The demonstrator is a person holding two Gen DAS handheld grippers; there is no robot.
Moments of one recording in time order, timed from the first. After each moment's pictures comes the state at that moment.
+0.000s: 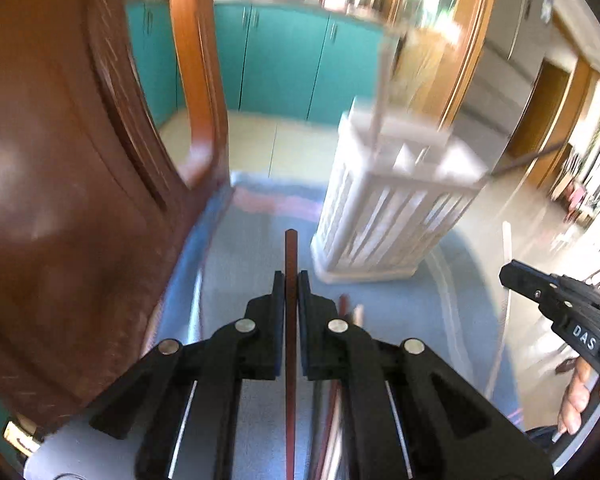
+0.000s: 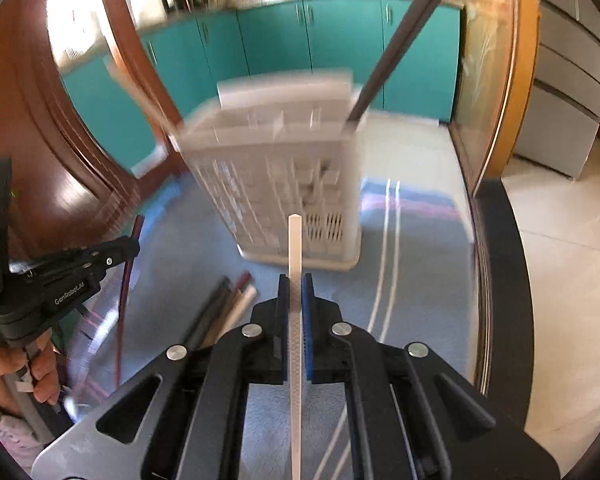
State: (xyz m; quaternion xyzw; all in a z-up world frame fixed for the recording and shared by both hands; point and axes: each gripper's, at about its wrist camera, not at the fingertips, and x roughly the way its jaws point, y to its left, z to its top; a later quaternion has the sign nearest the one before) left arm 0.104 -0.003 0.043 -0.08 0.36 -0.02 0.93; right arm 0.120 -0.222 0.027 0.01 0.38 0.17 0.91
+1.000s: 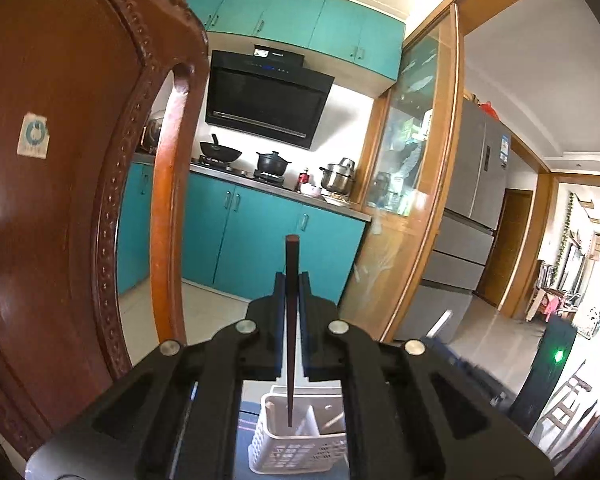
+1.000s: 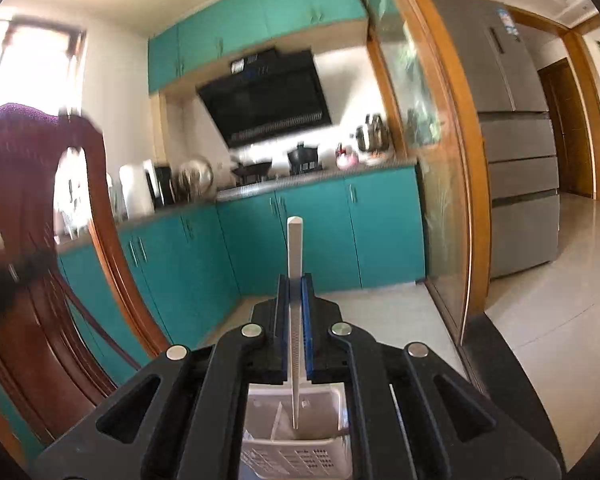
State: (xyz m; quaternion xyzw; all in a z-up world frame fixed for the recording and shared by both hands) left arm 0.082 -0.013 0.211 -0.14 0.06 -0.02 0.99; right arm 0.141 -0.246 0.141 0.08 0.10 0.11 0.99
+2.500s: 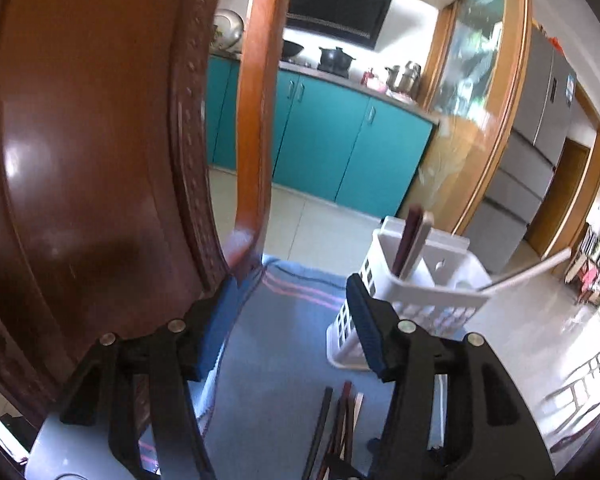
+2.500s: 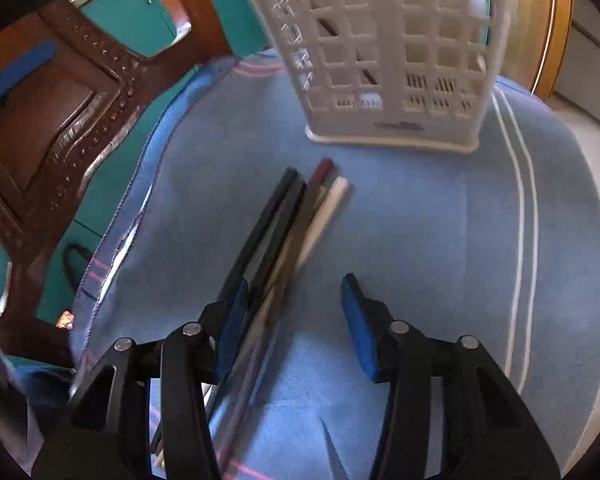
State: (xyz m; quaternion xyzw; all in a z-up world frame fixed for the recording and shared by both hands) left arm 0.096 0.017 0.062 -0.14 0.26 0.06 0.96; right arm 0.120 -0.141 -0.078 -0.01 0.51 0.19 0.84
